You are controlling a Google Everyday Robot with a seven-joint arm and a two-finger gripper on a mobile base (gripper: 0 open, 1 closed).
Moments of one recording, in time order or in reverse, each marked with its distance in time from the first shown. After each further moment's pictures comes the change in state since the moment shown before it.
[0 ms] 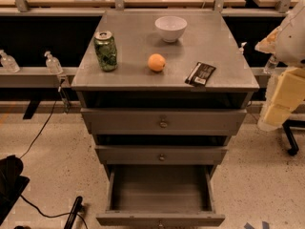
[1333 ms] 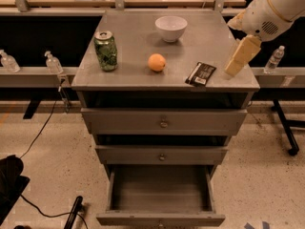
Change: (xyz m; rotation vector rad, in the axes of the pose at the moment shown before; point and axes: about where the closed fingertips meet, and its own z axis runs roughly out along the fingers) arm -0.038 -0.148 0.073 0.041 -0.271 0.026
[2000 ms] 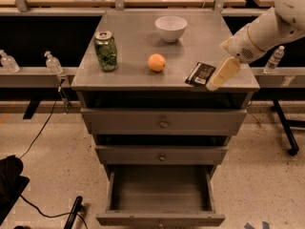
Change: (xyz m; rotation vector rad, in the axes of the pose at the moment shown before) arm 0.034 -0.031 0.095 -0.006 -0.071 0.134
